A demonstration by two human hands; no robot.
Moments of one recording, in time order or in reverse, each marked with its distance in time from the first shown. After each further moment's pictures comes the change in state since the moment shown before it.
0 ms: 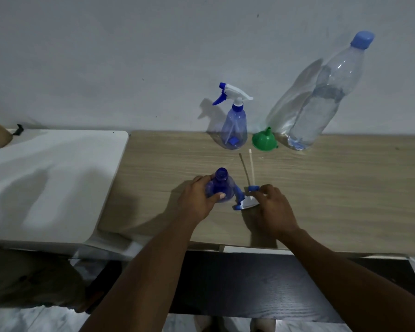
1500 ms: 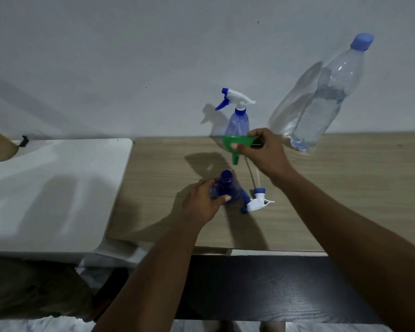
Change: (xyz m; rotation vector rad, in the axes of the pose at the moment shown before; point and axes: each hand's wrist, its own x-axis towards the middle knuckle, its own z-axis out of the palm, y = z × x) left_hand 0.001 0.003 -0.009 0.020 -0.031 -0.024; right_hand 0.107 -0.067 -0.101 0.977 0.153 0.326
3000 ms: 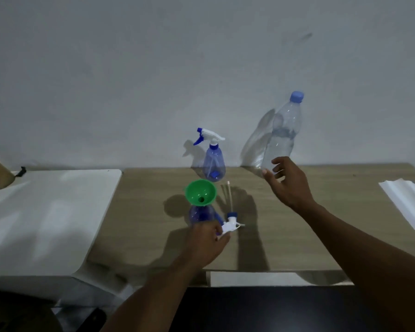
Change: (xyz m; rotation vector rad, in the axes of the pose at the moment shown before) left_hand -0.074 0.083 0.025 0.115 0.012 0.055; right_hand -0.028 0.021 -0.140 -0.441 0.219 -0.283
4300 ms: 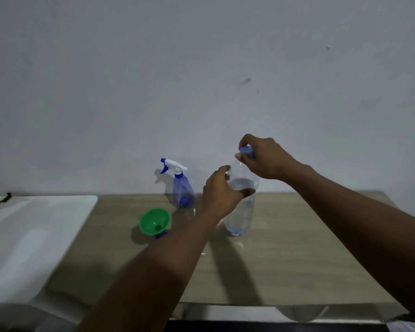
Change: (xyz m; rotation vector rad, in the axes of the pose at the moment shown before) left_hand 0.117 0.214 0.019 -0.262 0.234 0.104; right_hand 0.099 -0.052 -0.140 -0.301 -0.293 -0.325
